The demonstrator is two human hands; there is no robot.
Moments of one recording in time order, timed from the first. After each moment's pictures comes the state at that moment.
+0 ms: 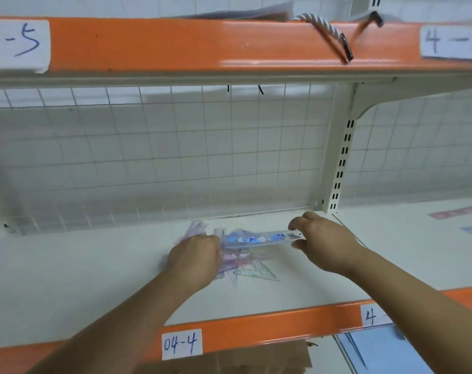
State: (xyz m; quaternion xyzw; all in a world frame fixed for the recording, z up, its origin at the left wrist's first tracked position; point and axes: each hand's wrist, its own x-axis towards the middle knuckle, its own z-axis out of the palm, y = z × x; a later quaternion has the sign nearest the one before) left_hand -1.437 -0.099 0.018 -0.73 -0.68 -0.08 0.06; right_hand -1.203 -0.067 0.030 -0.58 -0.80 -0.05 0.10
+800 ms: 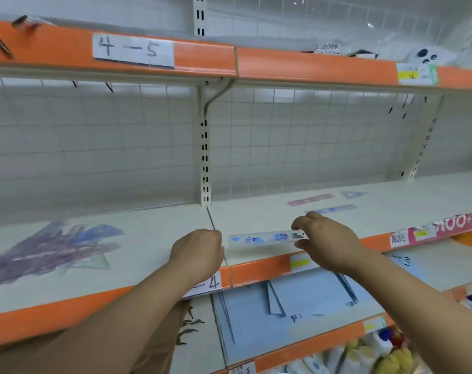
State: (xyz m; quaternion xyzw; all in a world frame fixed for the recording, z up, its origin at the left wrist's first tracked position) left_hand -1.127 -0.118 0.008 -0.79 -0.61 -0.10 0.02; right_hand -0.890 -0.151 0.037 -0.67 -0.74 -0.06 0.08
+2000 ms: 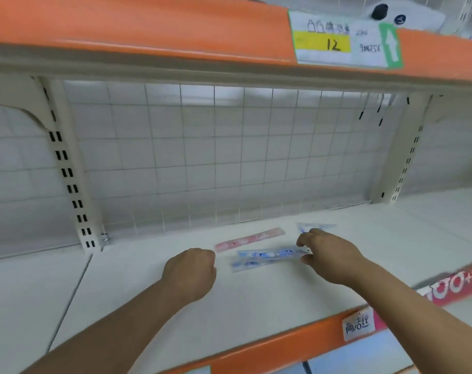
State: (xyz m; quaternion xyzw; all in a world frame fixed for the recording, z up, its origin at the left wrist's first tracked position) left_hand -0.888 0.052 -0.010 -0.79 -0.61 -0.03 0.01; right_hand -0.628 0.033 0.013 -0.69 -0.73 -0.02 0.04
